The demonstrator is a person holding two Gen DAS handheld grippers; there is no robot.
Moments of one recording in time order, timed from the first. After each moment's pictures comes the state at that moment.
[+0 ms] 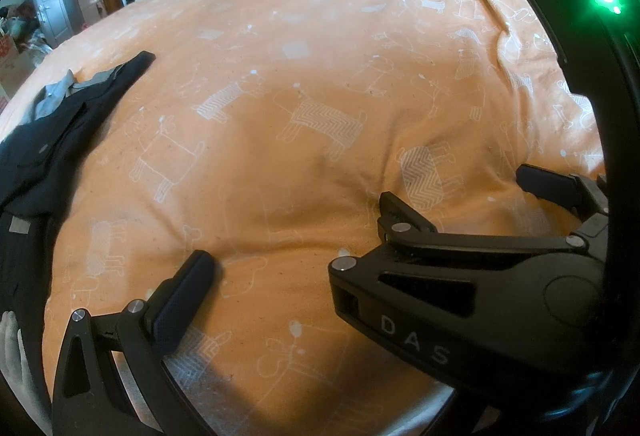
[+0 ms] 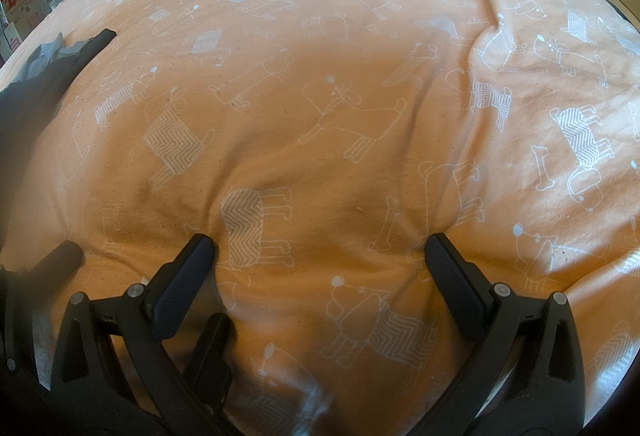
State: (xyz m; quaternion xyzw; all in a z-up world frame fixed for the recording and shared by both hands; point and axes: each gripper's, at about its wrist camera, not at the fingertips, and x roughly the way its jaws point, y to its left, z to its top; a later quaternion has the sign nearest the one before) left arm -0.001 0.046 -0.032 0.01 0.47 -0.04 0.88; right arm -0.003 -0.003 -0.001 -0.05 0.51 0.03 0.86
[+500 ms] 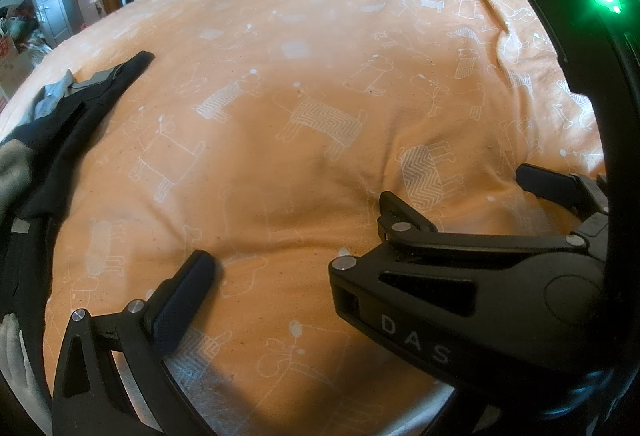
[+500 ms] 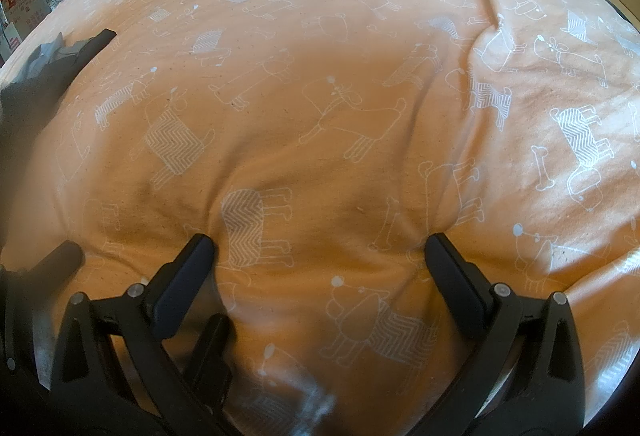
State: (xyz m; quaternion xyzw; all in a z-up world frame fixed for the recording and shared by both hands) left arm -0.001 0.046 -0.032 0.01 0.47 -0.03 0.88; right arm -0.002 -0.003 -0.001 -0.06 0.51 0.03 0.86
